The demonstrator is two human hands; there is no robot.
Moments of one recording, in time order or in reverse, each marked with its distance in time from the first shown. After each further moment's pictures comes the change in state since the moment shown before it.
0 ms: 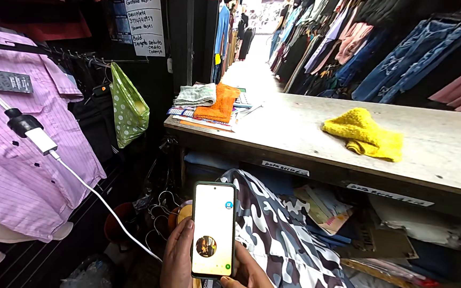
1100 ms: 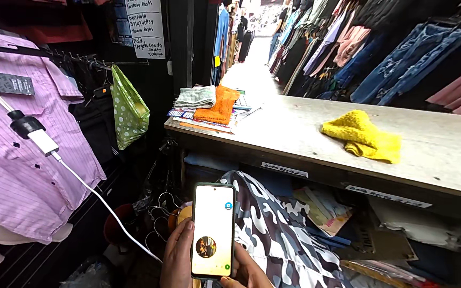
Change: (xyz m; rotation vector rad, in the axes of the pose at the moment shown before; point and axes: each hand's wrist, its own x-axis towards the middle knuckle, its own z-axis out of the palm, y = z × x) left_hand 0.001 0.000 0.000 -0.004 -0.017 0.012; right_hand 0.000 -0.003 0.000 0.010 0.010 0.024
